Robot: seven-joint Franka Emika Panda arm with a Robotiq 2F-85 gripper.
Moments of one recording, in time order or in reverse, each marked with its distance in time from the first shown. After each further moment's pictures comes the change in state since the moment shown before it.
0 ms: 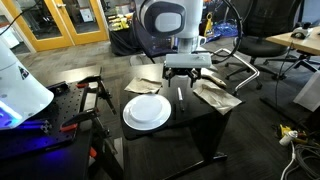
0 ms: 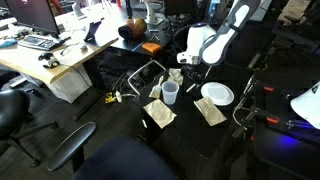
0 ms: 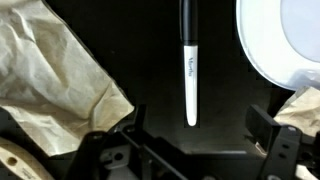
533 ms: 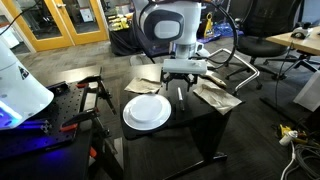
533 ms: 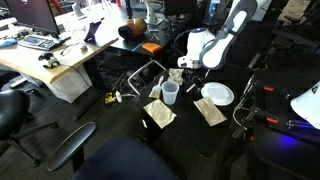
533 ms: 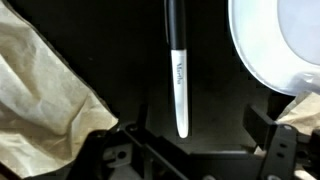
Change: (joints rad) arm -0.006 0.041 0.008 0.005 -0.007 0.005 0.022
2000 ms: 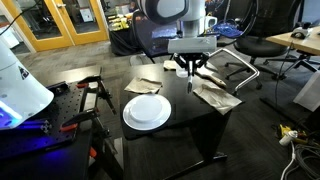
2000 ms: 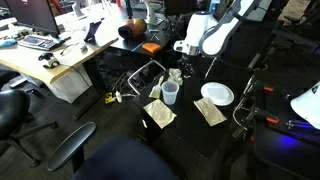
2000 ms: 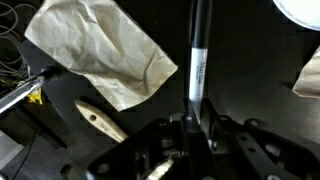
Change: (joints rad) arm -0.068 -0.118 0.070 -0.008 0.002 0.078 0.146
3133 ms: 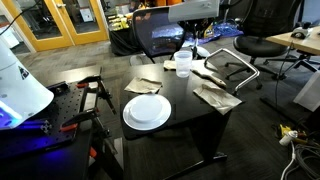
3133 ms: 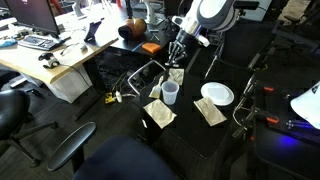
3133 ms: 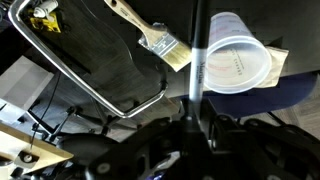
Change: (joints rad) arm -0.344 -0.144 0.454 -0.034 0.428 0.060 -0.282
